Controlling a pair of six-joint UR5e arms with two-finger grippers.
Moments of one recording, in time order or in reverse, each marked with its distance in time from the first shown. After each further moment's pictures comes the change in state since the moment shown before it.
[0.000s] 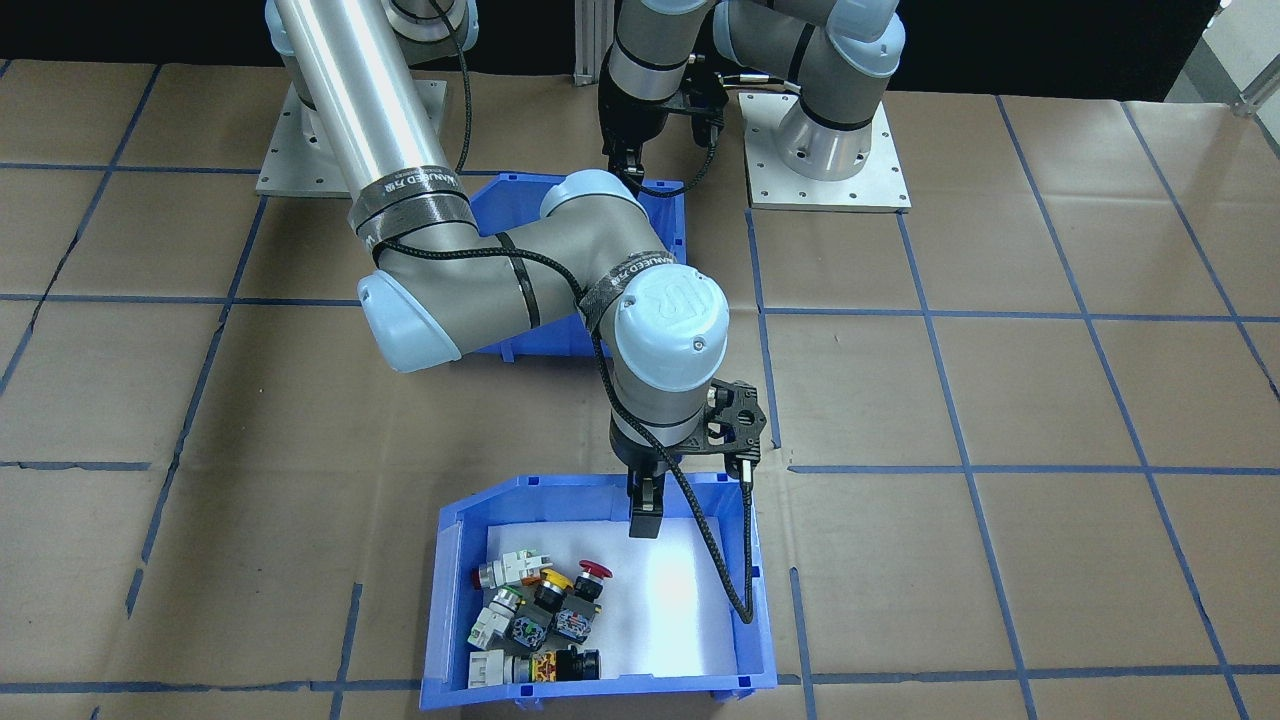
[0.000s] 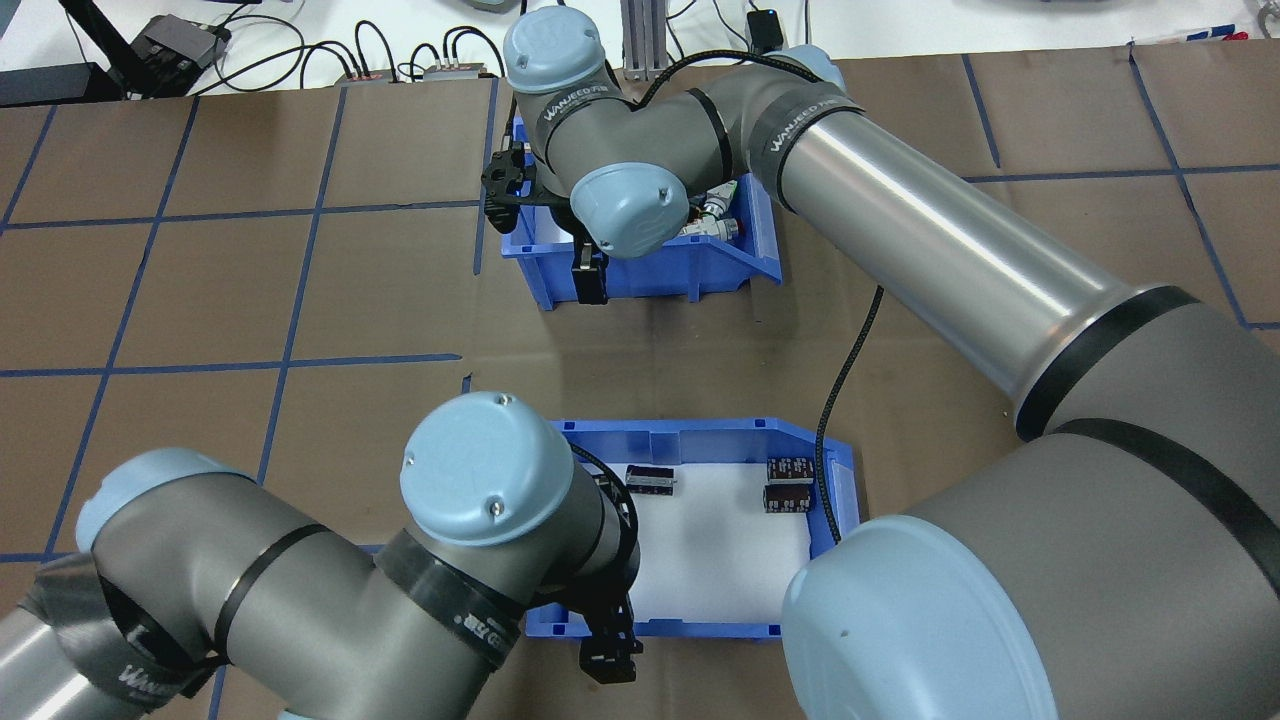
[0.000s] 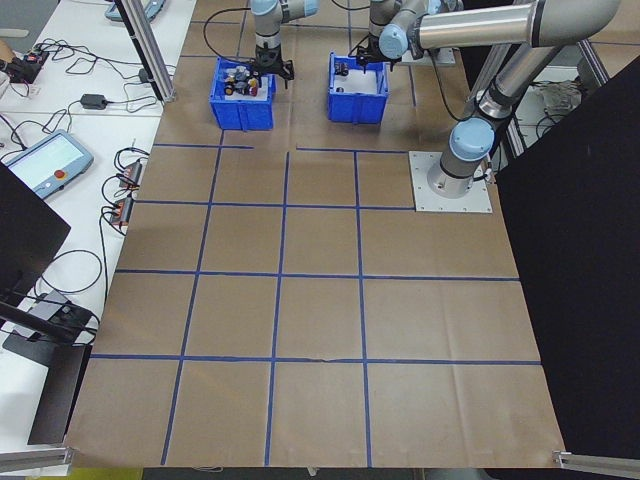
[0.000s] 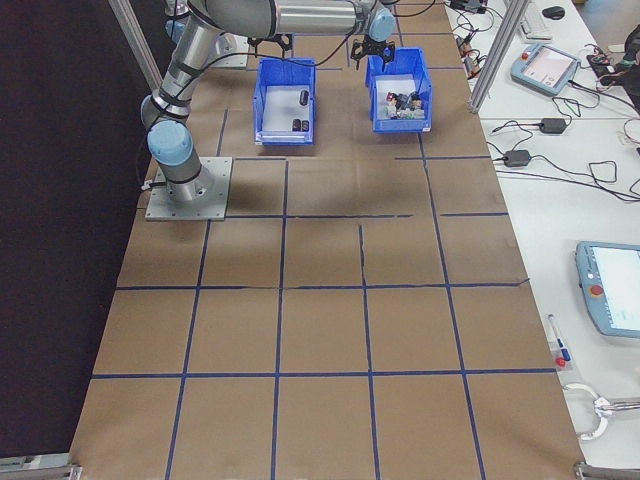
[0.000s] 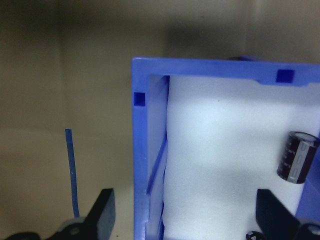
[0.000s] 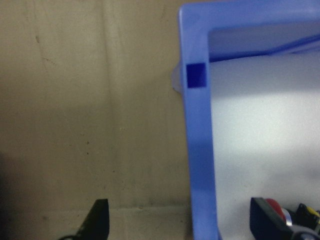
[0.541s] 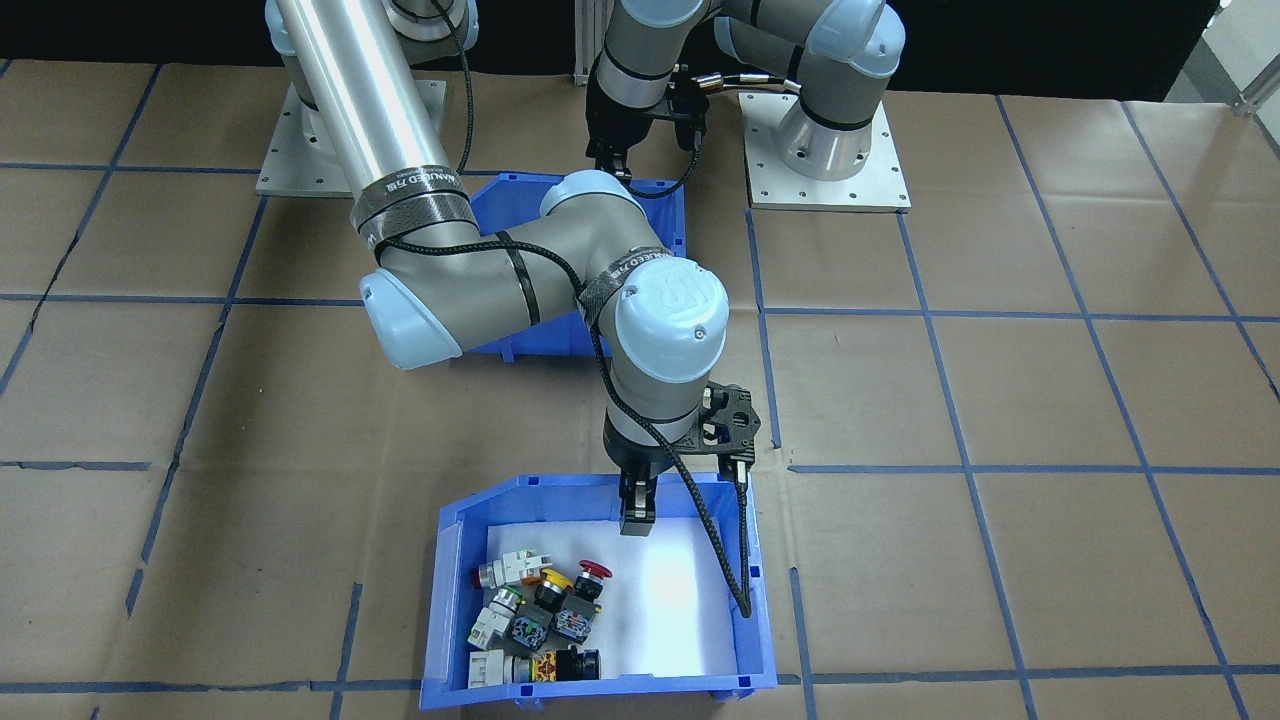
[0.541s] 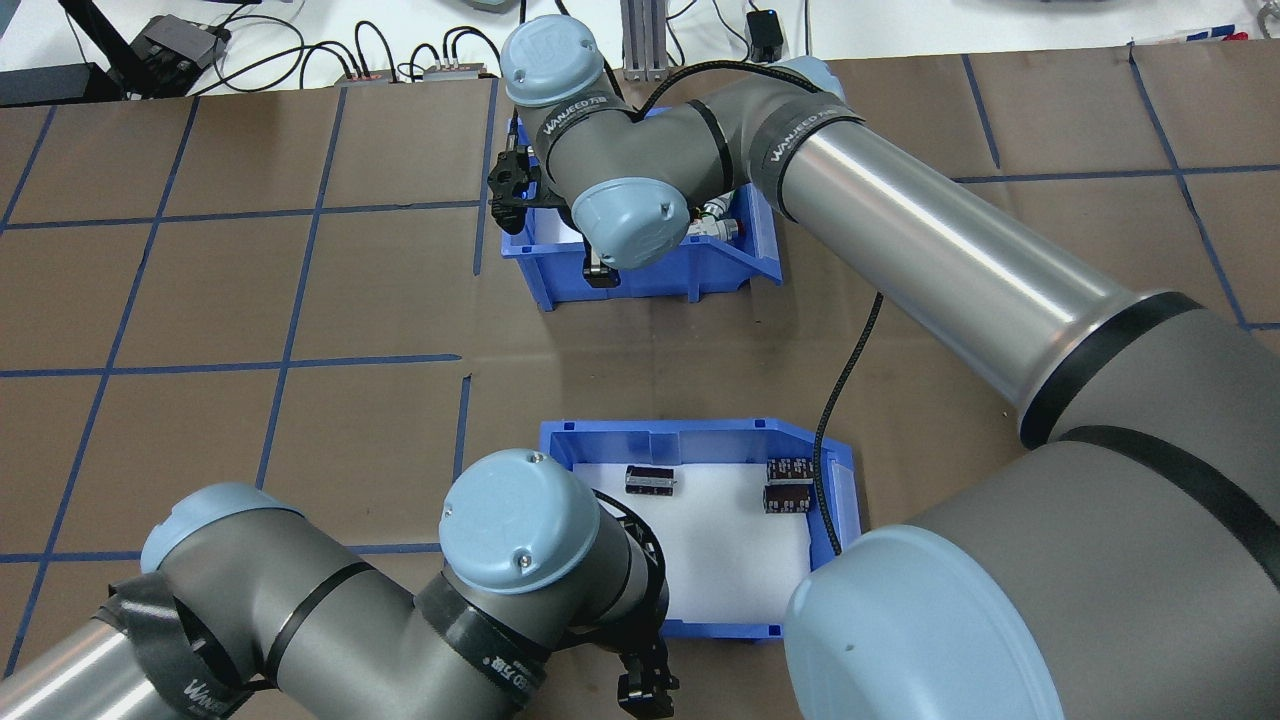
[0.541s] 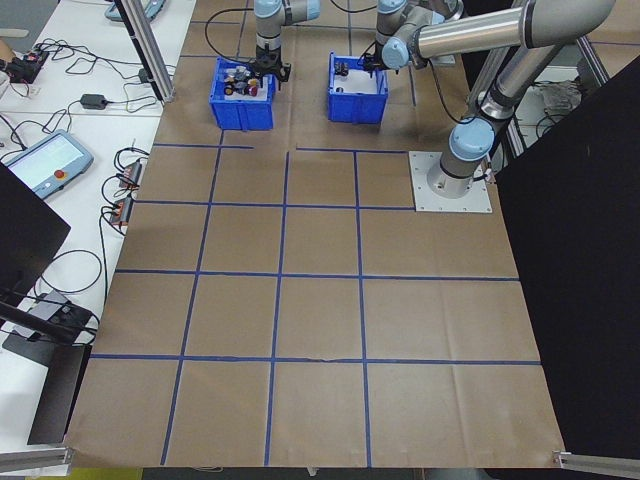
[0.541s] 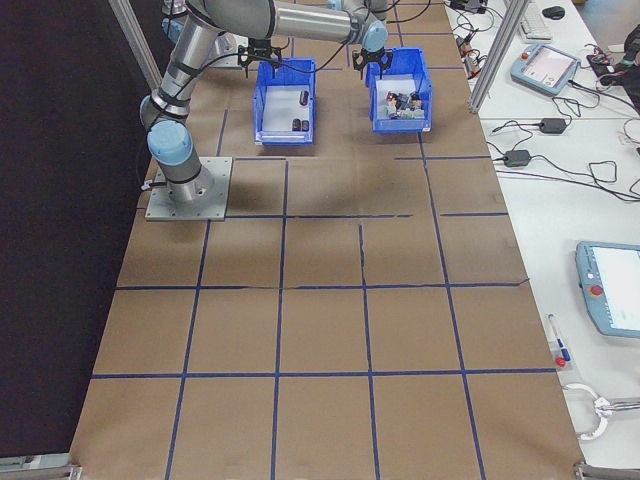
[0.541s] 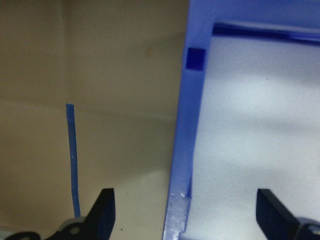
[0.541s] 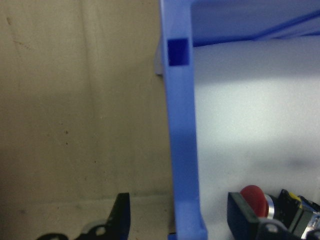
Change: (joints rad) left arm -0.035 -0.046 -0.049 0.079 -0.079 -0.103; right arm 0.004 -0.009 0.011 -0.035 -0.073 -0.003
